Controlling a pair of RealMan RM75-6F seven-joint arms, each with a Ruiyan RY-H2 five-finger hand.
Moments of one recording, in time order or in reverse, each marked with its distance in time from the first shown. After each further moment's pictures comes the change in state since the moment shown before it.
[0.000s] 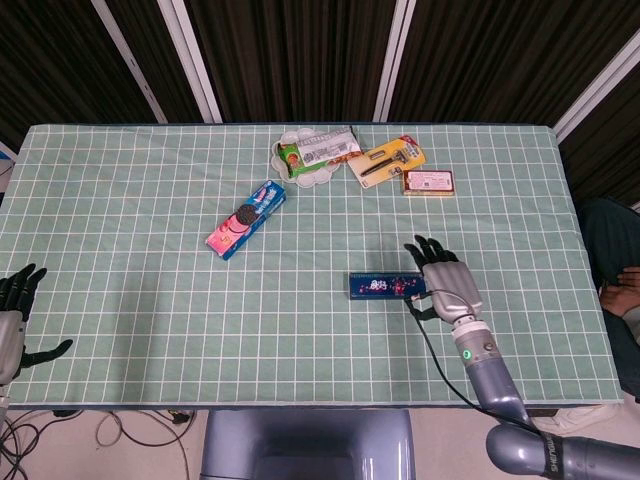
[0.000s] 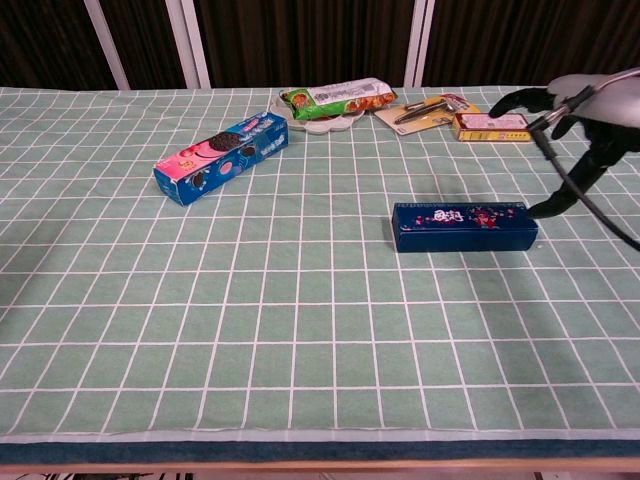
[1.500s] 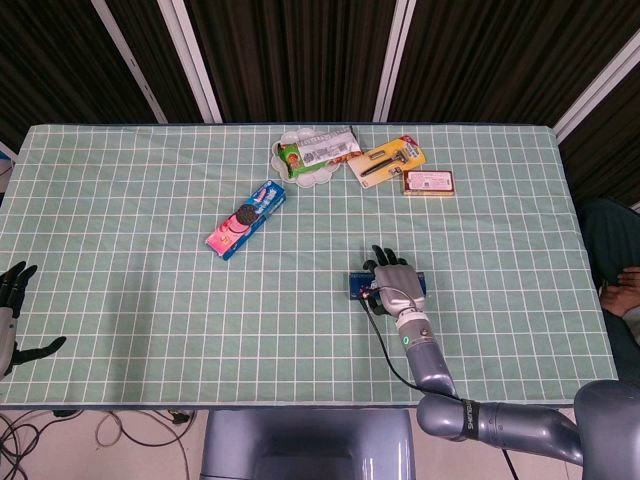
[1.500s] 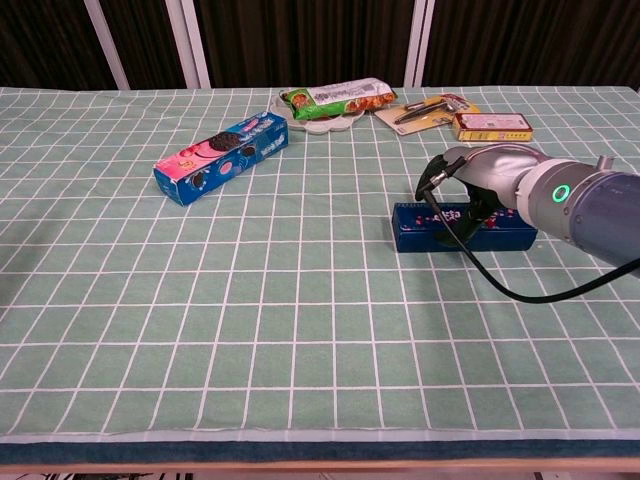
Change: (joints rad) left arm -0.005 0.021 -0.010 0.003 -0.034 -0.023 -0.040; right arm 0.201 -0.285 -0.016 0.262 0.235 0.007 -0.055
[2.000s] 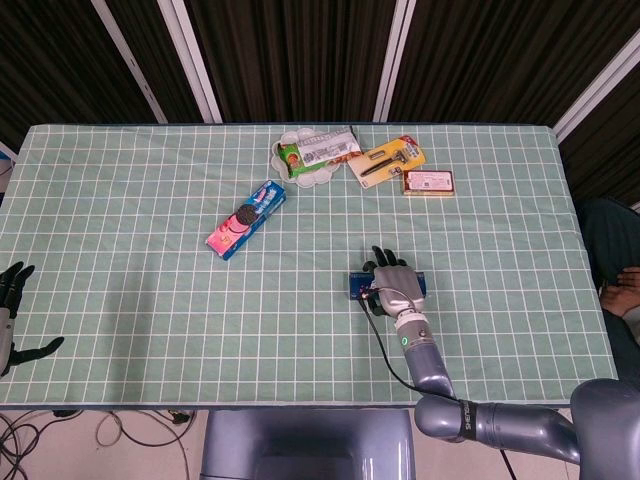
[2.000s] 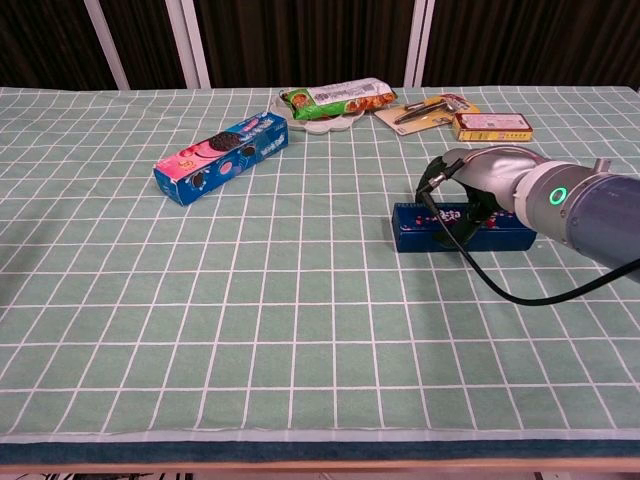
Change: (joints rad) left arm 0.003 0.008 0.001 -0.001 0.003 0.001 -0.014; right arm 0.009 -0.009 -0.008 -0.001 0.014 0.016 -0.003
